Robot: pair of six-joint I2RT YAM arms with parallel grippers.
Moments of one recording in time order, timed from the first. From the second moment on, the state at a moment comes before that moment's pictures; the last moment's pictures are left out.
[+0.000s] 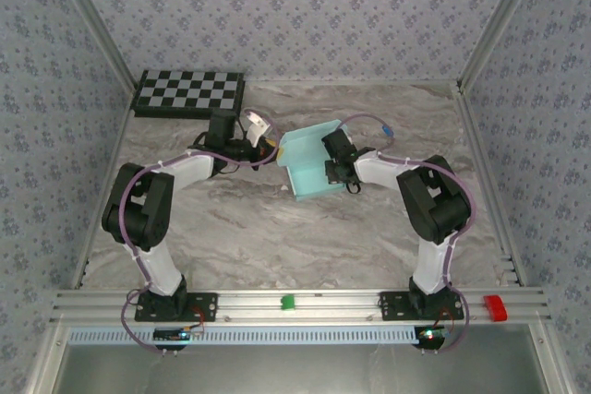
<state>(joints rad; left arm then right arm) -0.35 1.77 1.05 0.09 0.77 0.15 0.52 1.88 1.12 -0.34 0.24 0.37</state>
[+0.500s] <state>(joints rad) -0.34 1.77 1.05 0.07 0.79 0.15 0.50 1.87 1.11 -0.33 0.20 0.37</state>
